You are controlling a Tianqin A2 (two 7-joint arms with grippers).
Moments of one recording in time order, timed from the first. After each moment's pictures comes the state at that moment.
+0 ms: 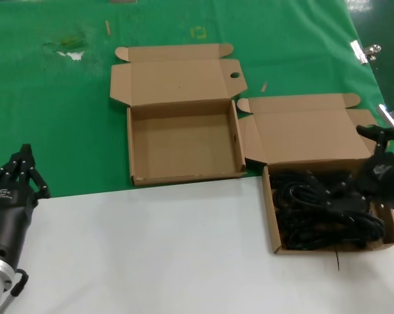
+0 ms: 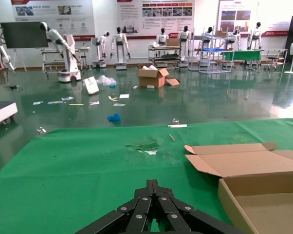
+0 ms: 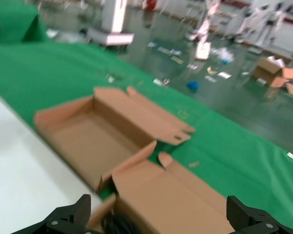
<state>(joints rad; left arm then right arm) 0.00 -0.30 1.60 -1.60 -1.80 0.00 0.00 0.09 0.88 -1.73 1.59 1.80 -0.42 0.15</state>
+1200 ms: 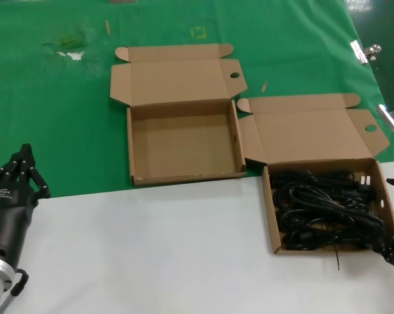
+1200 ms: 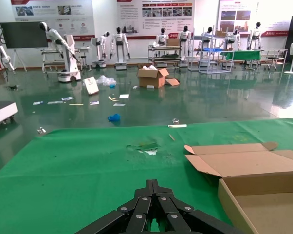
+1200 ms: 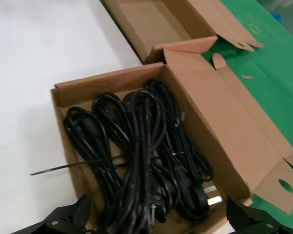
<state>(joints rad) 0.00 -0.30 1.60 -1.60 -1.80 0.00 0.00 0.20 1.03 -1.81 1.37 1.62 -0.73 0.04</state>
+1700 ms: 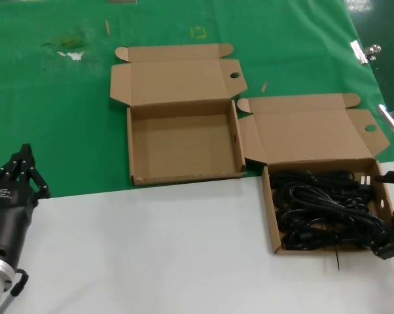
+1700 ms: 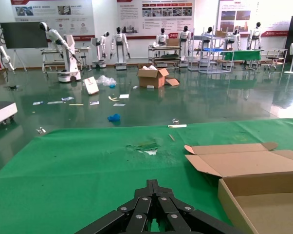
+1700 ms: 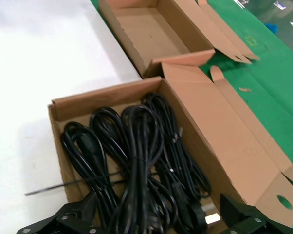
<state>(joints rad) 0.00 -0.30 1.60 -1.60 -1.80 0.00 0.00 0.22 1.01 -1.80 1.38 1.61 -0.73 0.03</state>
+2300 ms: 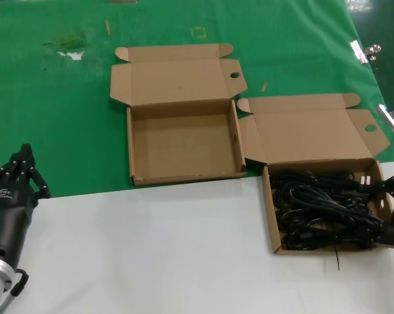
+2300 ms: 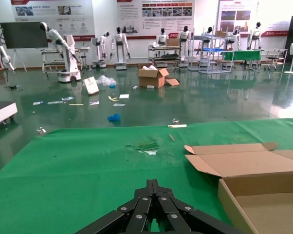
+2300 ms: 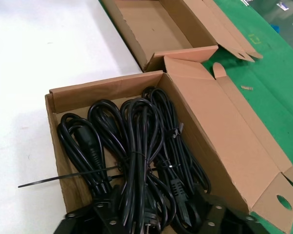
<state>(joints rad) 0.00 -0.30 1.60 -1.60 -1.80 0.00 0.00 0.23 0.99 -1.81 1.36 1.58 -0.72 0.00</state>
